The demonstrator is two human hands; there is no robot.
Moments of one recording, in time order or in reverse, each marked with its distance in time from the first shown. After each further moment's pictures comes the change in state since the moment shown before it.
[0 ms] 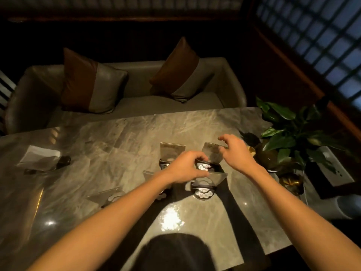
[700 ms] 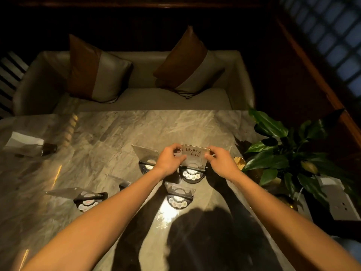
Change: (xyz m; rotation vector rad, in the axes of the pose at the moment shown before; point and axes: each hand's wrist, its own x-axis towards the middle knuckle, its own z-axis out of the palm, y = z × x) left_hand 0.100 -0.007 0.059 -0.273 0.366 -0.477; right_hand 0.067 0.105 0.013 0.225 -0.294 -0.082
